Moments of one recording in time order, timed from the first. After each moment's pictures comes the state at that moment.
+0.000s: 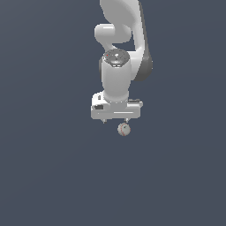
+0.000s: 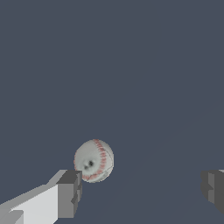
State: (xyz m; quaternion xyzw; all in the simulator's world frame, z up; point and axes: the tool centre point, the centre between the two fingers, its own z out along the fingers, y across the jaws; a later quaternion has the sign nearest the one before) arm 0.009 0.011 0.178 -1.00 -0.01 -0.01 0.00
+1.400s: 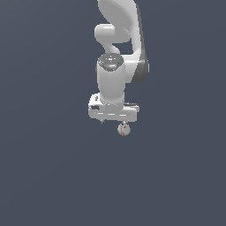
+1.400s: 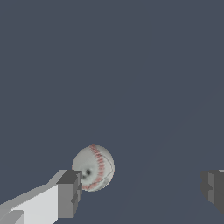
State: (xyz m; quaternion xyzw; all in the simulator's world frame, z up) arm 0.009 0.001 0.168 -1.00 0.06 -0.01 0.01
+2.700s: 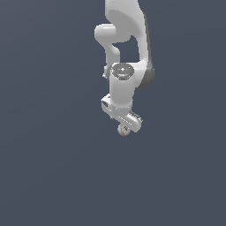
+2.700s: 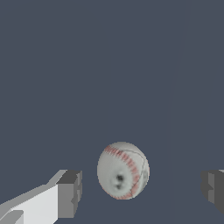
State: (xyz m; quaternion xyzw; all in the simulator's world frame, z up) arm -0.009 0.035 0.131 -0.94 0.35 0.00 0.01
